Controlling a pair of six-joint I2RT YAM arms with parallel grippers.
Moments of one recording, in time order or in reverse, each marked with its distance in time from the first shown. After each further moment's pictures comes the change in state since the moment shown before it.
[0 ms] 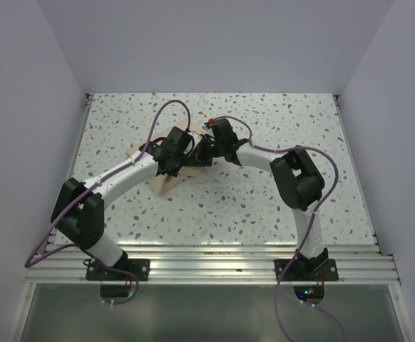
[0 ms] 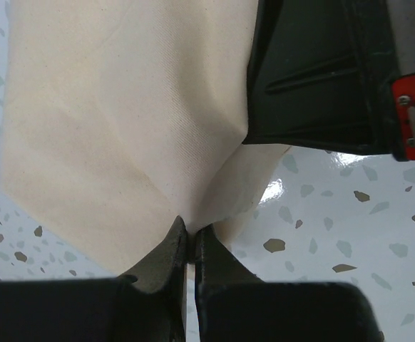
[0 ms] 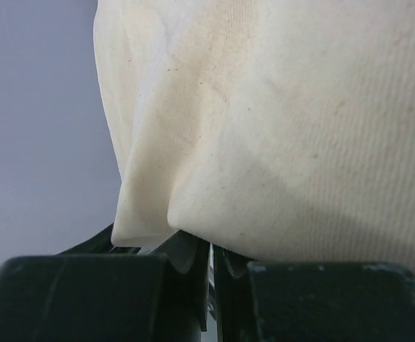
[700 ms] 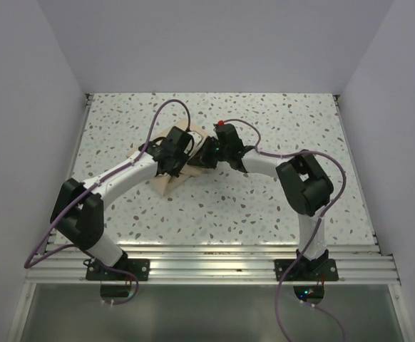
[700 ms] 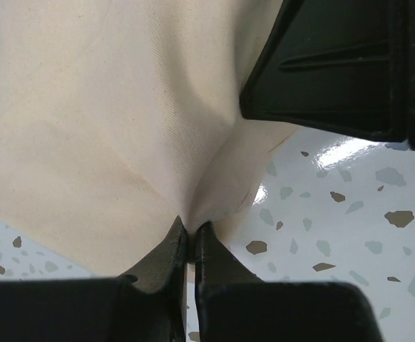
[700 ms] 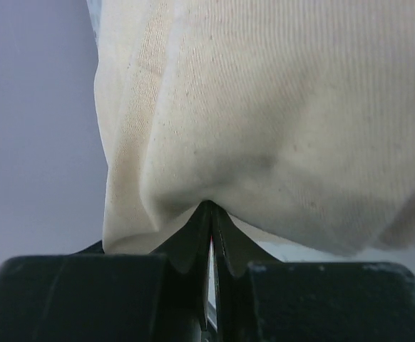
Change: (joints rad) left arm 0.002 -0.003 0.000 0.010 0.055 -0.021; right arm 0.012 -0.069 -0.148 0.151 0.163 0.072
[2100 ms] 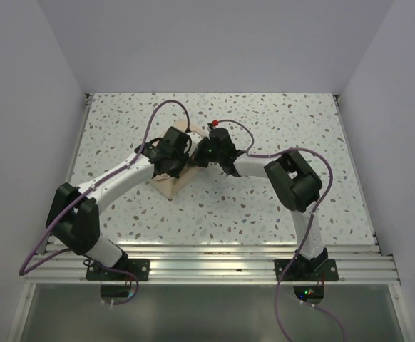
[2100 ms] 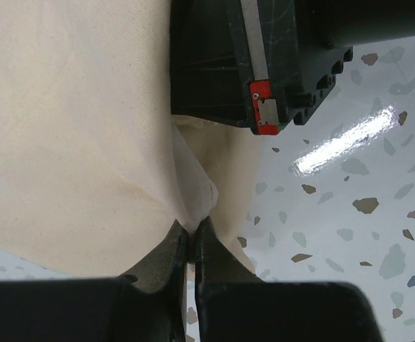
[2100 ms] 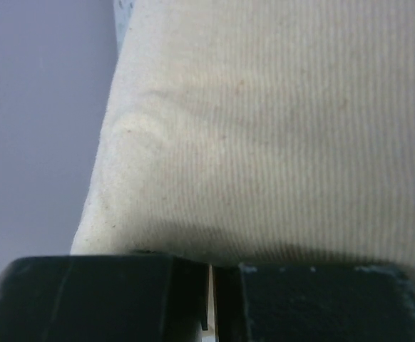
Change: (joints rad) left arm 0.003 -0.042 -0.013 0.005 0.093 -0.003; right arm 0.035 0.076 0.004 0.217 0.075 0.010
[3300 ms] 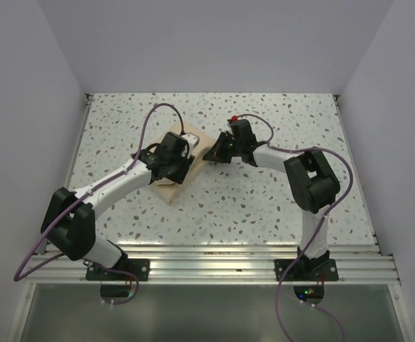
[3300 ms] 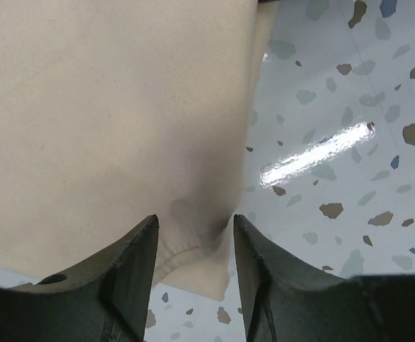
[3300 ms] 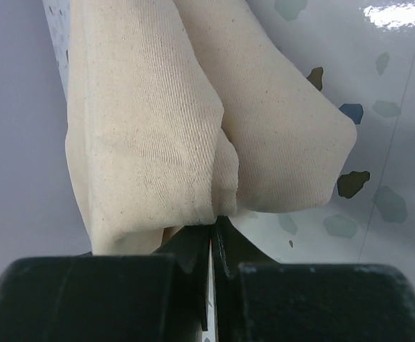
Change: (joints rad) left arm -0.005 -0.059 -0.099 0.068 0.028 -0.140; right arm -0.162 -0.109 -0.034 -0.295 -0.074 -0.195
